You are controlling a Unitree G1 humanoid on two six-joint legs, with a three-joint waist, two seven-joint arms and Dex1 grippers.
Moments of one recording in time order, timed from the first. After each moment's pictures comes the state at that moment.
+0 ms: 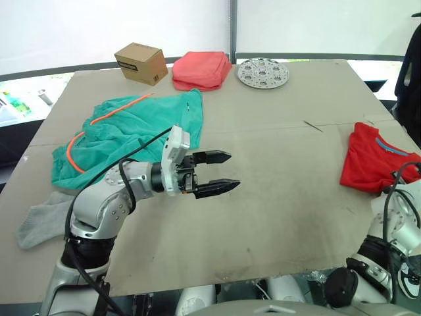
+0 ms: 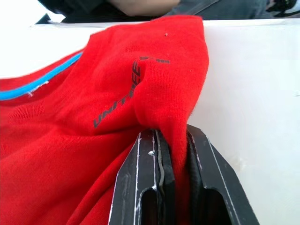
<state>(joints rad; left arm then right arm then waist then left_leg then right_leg) -0.35 0.63 0.01 -0.35 -0.78 0.69 -1.02 -0.40 -0.06 -0.82 -0.03 0.28 0.53 -0.52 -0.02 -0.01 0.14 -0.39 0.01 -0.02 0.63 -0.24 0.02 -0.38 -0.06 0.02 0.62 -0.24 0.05</state>
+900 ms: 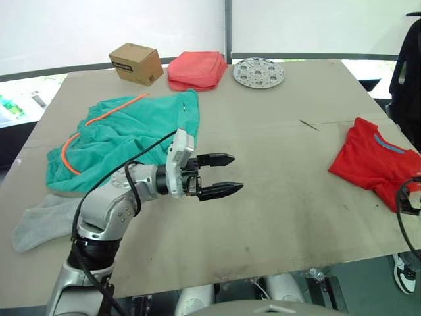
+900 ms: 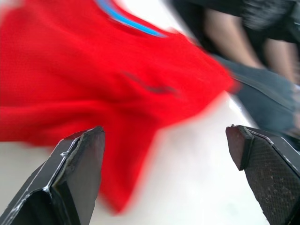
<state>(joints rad) -0.33 0.60 -0.02 -0.34 -0.75 0.67 -1.03 0.11 -0.61 -0.58 -0.53 0.44 1.02 0.12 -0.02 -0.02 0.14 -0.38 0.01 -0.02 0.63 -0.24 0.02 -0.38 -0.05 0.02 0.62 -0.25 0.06</state>
